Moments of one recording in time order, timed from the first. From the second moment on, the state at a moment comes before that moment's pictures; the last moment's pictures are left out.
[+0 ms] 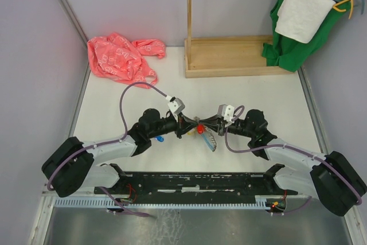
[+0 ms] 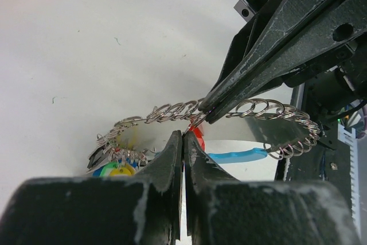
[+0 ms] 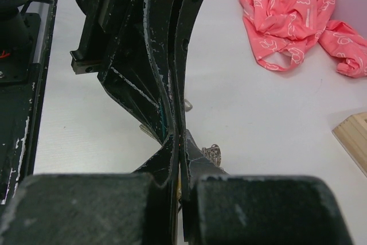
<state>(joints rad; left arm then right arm) -0.79 1.26 0.43 0.68 0.39 -0.20 0.63 1.10 0.33 0.76 -0.67 -0.19</state>
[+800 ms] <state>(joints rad) -0.77 1.25 0.44 0.58 0.43 -0.26 0.62 1.03 0.66 -0.10 -0.69 -0.50</state>
